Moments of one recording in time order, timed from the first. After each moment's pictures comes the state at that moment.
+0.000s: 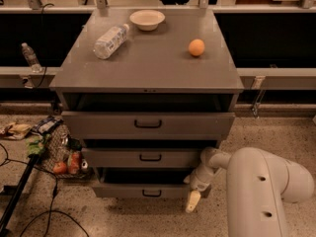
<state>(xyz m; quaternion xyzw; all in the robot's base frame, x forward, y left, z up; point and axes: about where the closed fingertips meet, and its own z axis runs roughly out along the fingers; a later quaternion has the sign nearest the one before) 0.557 -0.139 0.228 -0.64 0.73 0.23 0.08</state>
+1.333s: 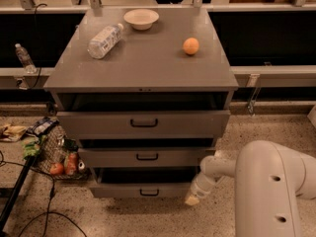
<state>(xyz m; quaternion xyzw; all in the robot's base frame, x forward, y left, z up) 0.522 -0.147 0.233 -0.58 0.79 0.18 0.06</state>
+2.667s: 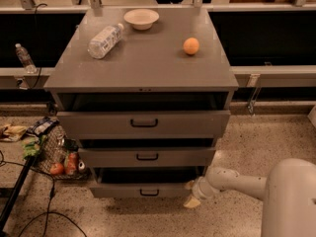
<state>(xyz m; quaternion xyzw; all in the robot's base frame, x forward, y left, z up) 0.543 -0.144 0.236 -0.63 0.74 0.13 0.20</state>
